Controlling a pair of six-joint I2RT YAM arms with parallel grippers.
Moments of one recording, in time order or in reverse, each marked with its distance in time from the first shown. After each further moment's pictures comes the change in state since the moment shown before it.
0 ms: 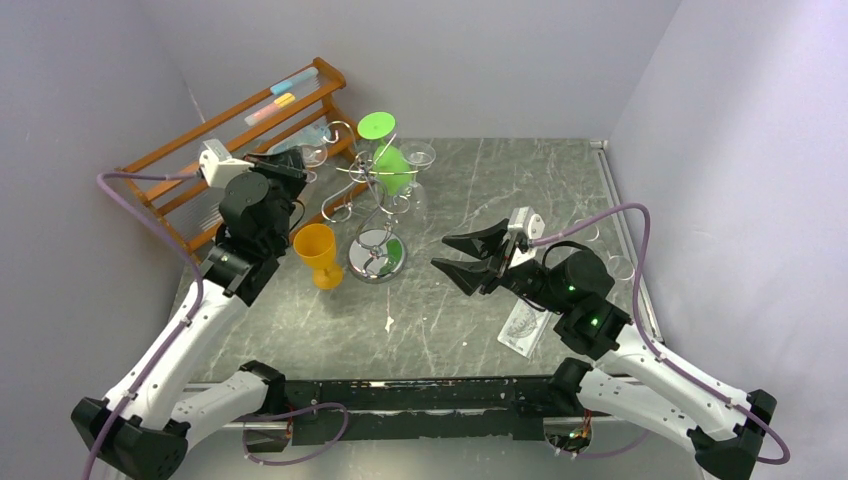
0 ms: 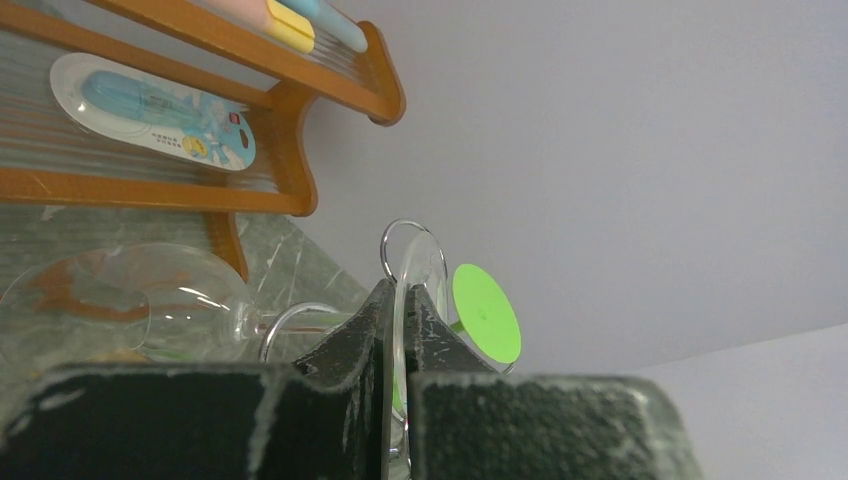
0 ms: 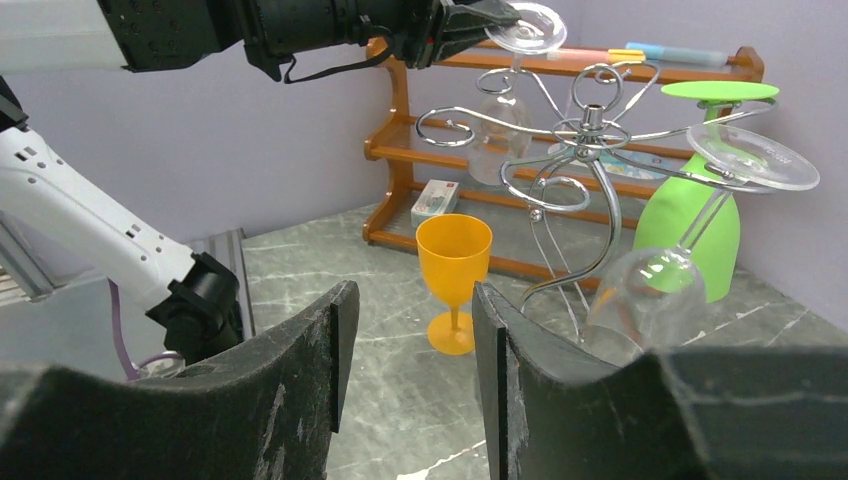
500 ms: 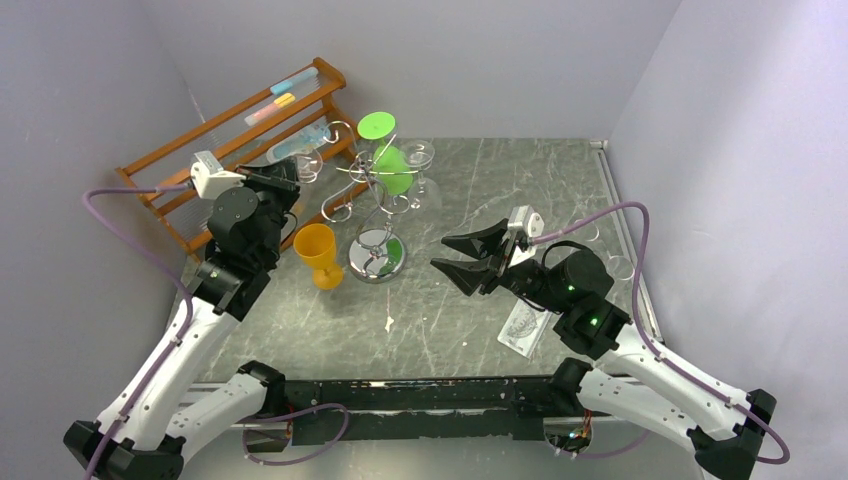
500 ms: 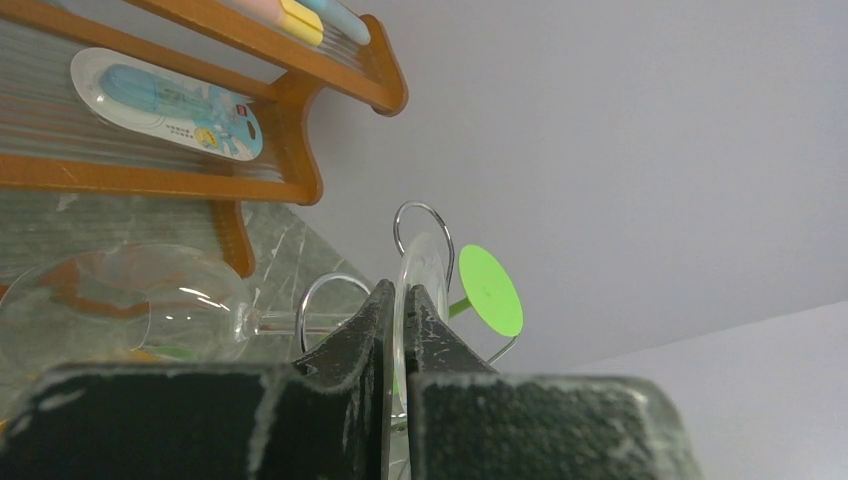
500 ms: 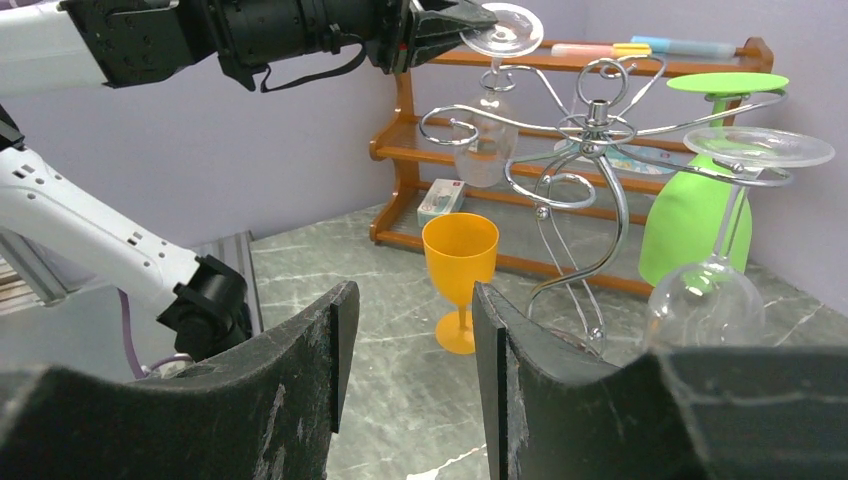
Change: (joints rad) left arm 0.013 -0.098 -0.048 -0.038 0.025 0.001; right arm 0.000 0.003 0.000 0.001 0.000 0.024
